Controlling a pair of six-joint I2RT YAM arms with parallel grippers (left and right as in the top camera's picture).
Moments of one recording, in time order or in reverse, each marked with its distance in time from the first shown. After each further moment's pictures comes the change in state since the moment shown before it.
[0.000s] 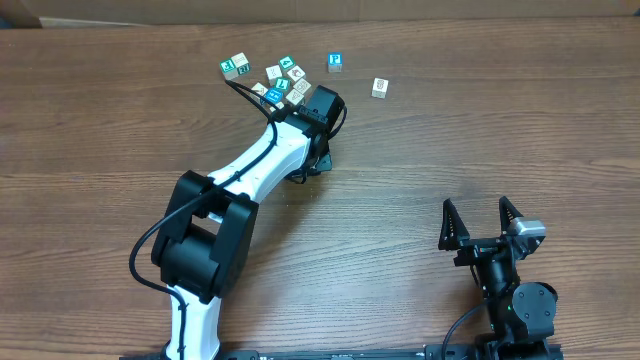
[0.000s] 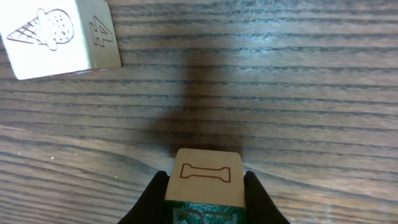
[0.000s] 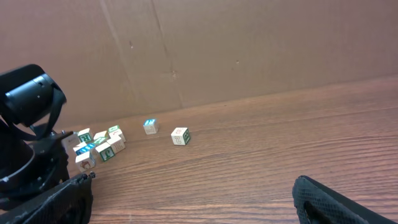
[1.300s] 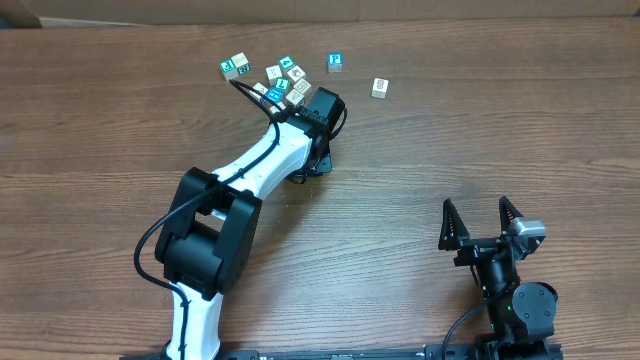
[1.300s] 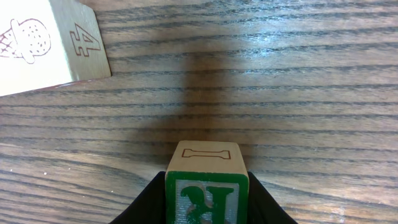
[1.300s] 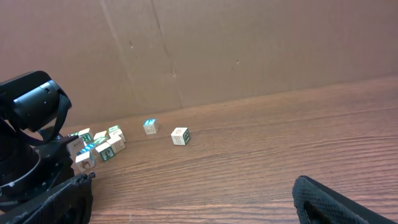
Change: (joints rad) left arm 0.000 0.022 0.000 0.018 -0.007 0.044; right arm 0.000 0.000 0.000 0.000 0.000 0.000
